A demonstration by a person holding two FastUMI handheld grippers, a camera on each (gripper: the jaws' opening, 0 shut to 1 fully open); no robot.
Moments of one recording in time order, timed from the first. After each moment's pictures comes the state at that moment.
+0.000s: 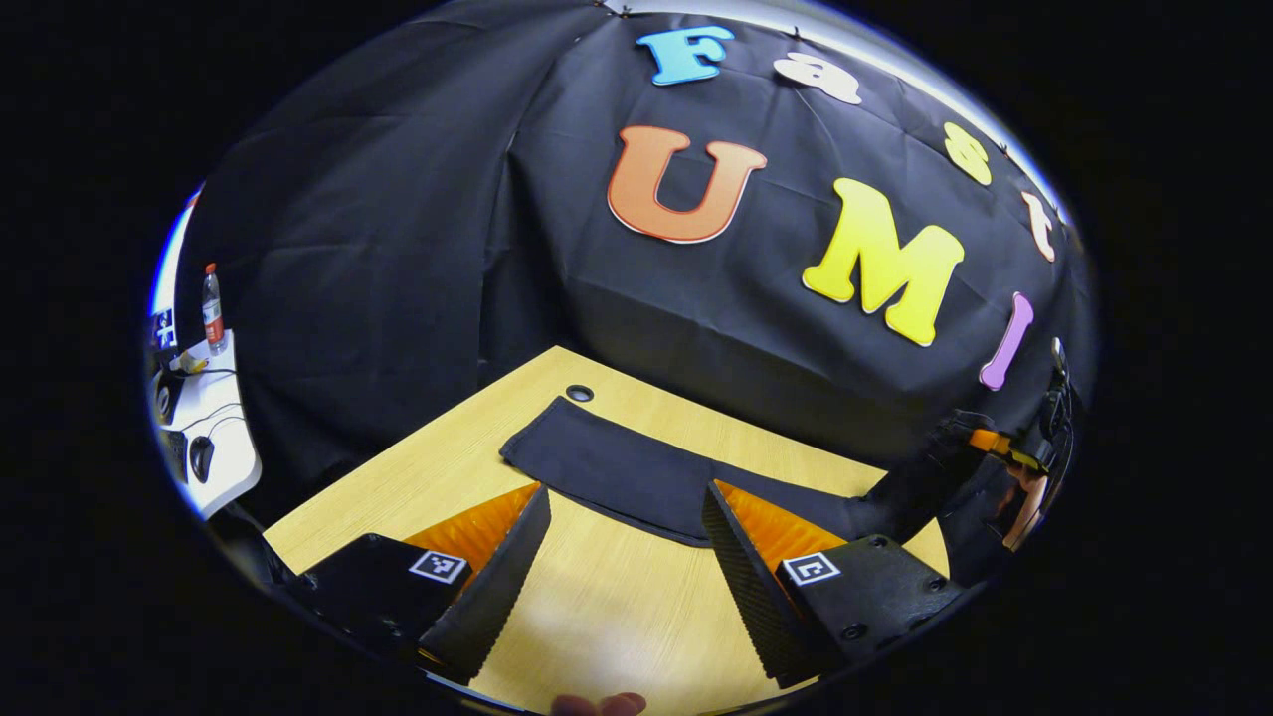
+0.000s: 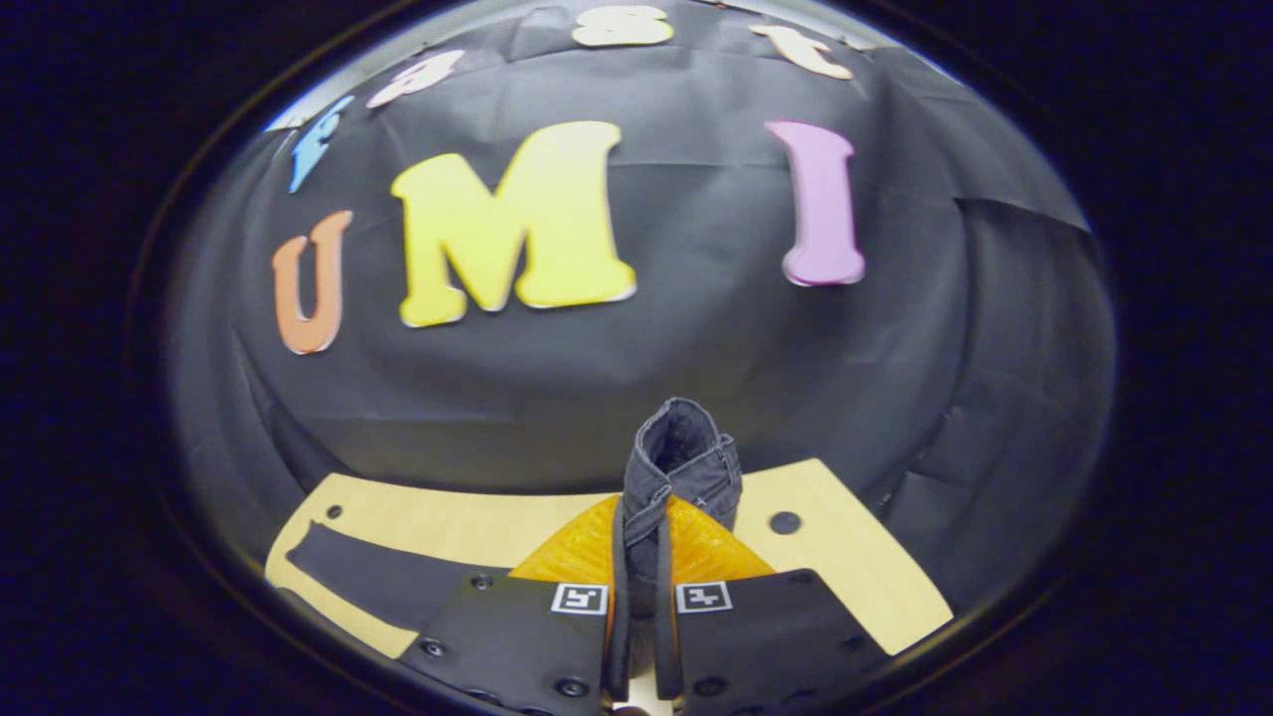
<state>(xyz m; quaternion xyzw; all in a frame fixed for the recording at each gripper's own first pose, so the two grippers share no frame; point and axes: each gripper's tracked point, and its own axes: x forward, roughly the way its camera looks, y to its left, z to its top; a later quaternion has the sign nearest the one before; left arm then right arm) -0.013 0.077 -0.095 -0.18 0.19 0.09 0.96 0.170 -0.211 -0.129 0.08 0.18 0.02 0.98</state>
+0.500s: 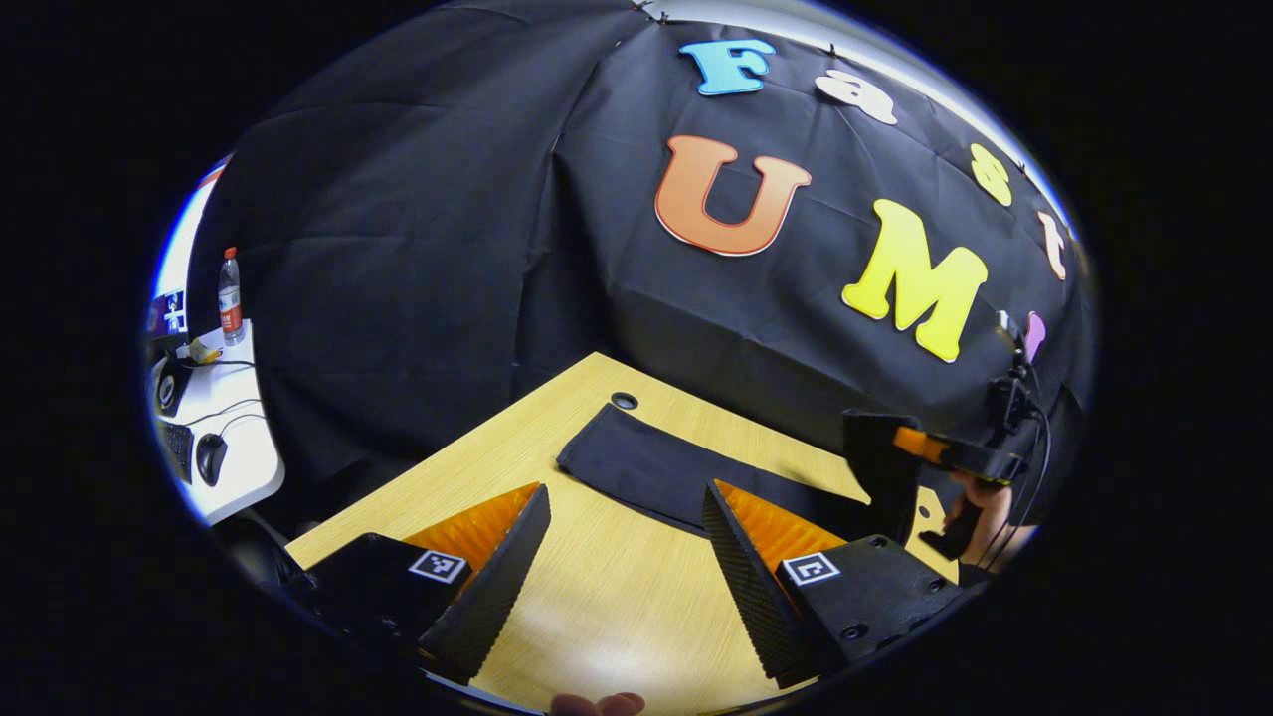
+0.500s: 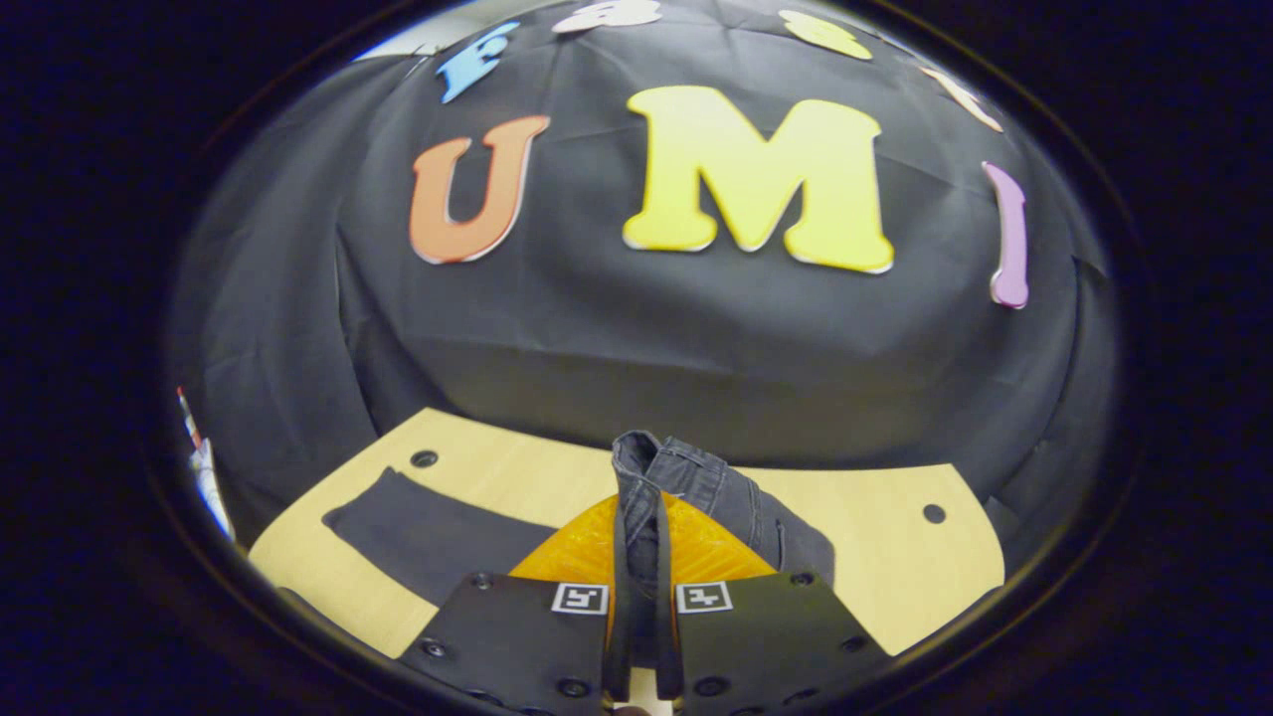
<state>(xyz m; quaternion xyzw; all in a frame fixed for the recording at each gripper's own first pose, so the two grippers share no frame) -0.029 0.140 -0.115 -0.19 0.18 0.11 0.96 0.152 -0.197 -0.127 -0.01 0.22 0.13 0.97</state>
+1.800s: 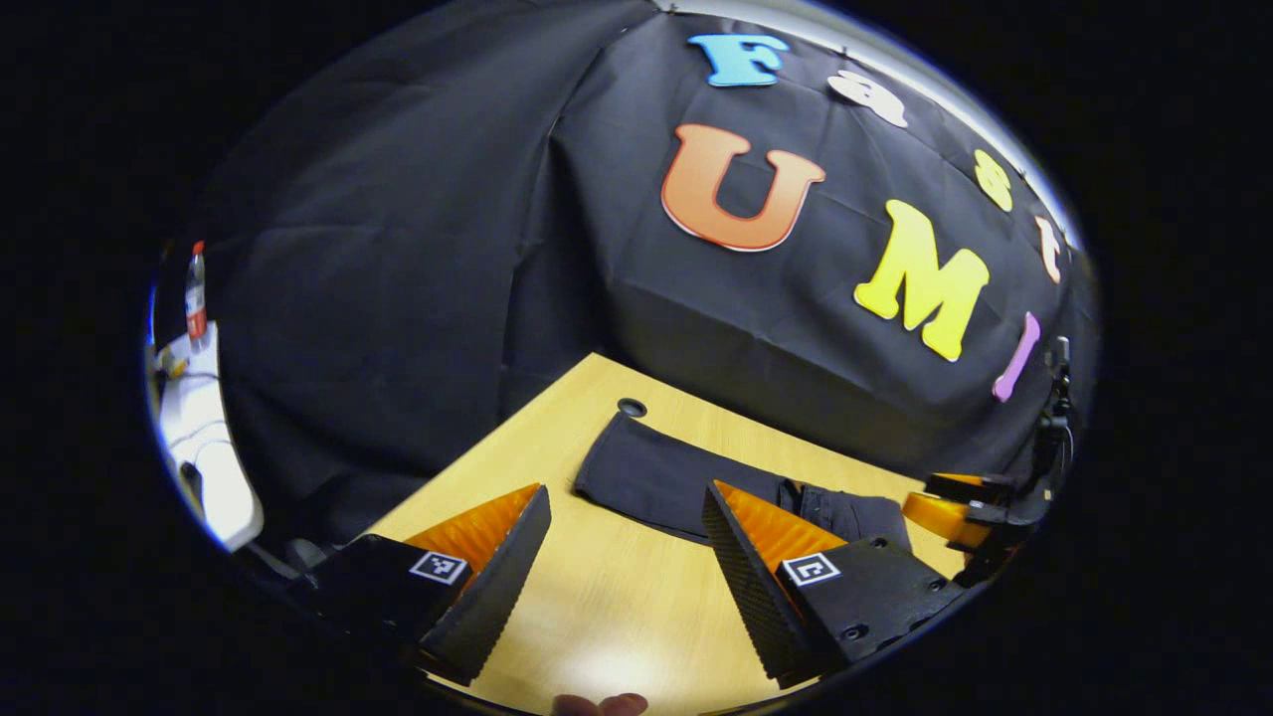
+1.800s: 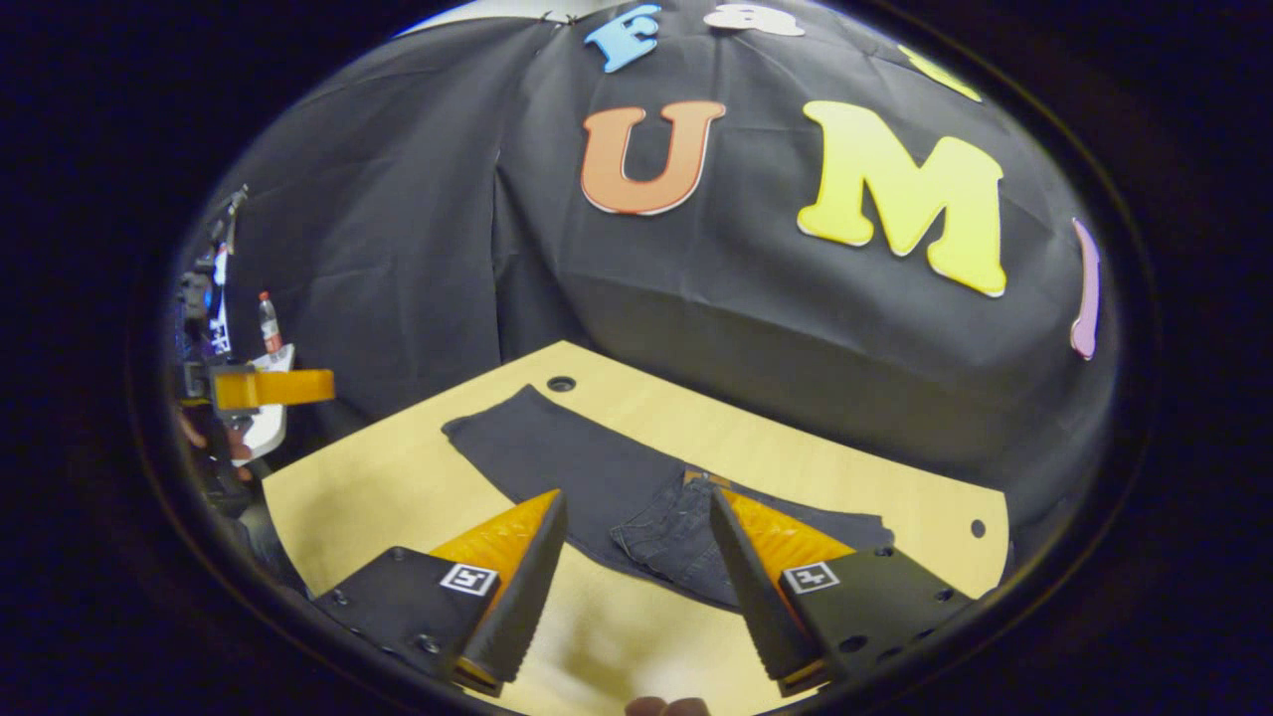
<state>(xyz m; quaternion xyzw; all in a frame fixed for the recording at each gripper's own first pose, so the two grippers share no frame) 0.028 0.185 -0.153 -0.24 0.19 0.07 0.95 0.054 -0.252 0.107 -0.06 0.23 0.28 0.93</state>
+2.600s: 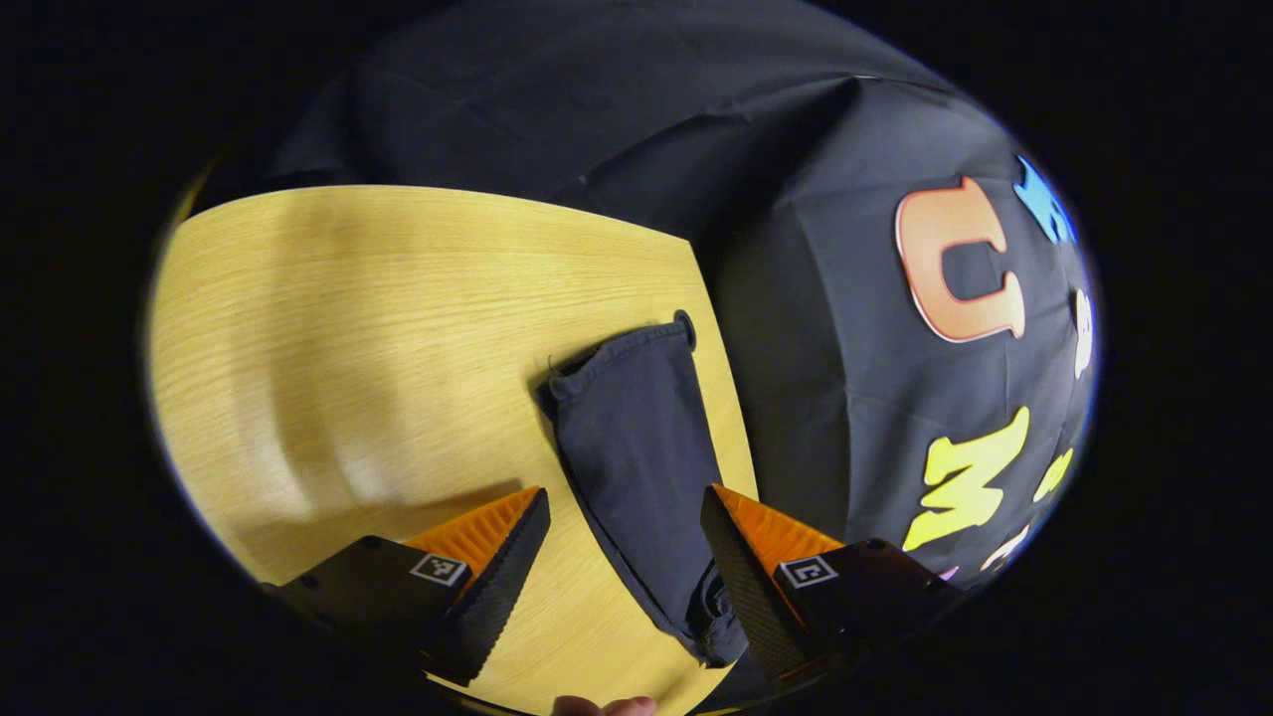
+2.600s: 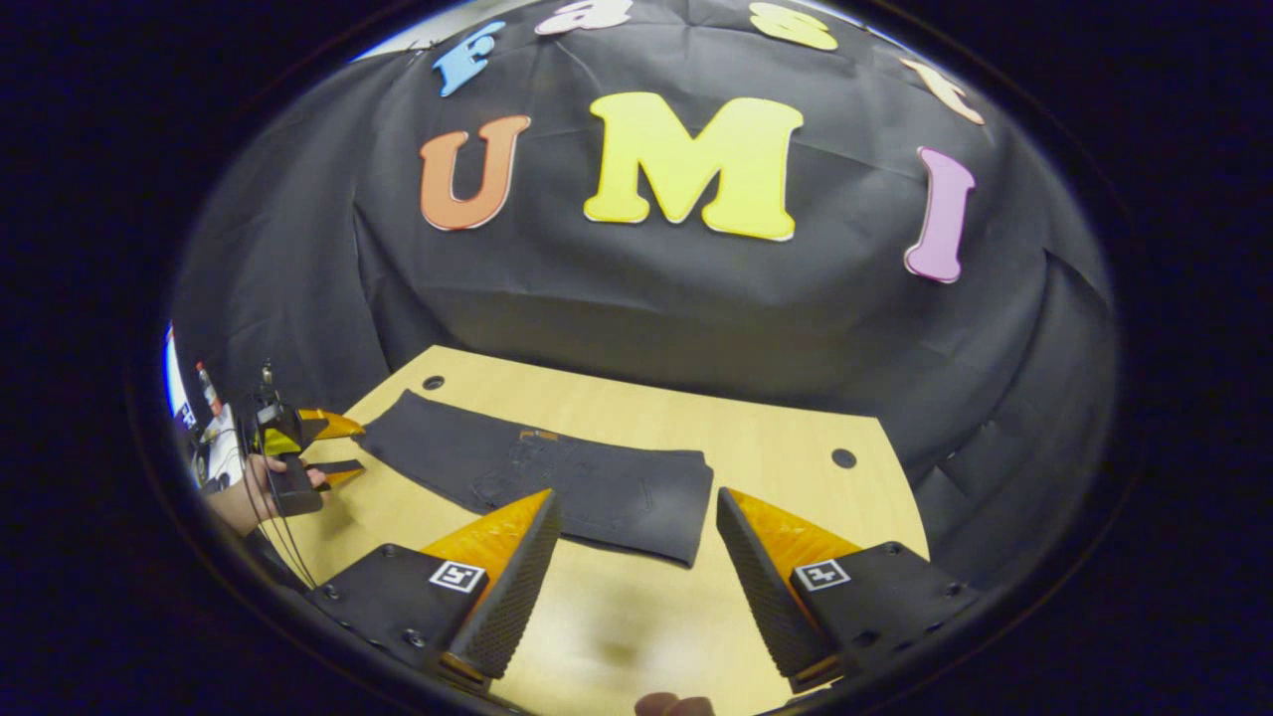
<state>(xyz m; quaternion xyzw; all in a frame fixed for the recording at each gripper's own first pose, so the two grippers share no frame) 0.131 0.176 -0.268 -0.58 0.25 0.11 0.77 0.045 -0.446 0.133 -0.01 0.30 0.10 0.95</state>
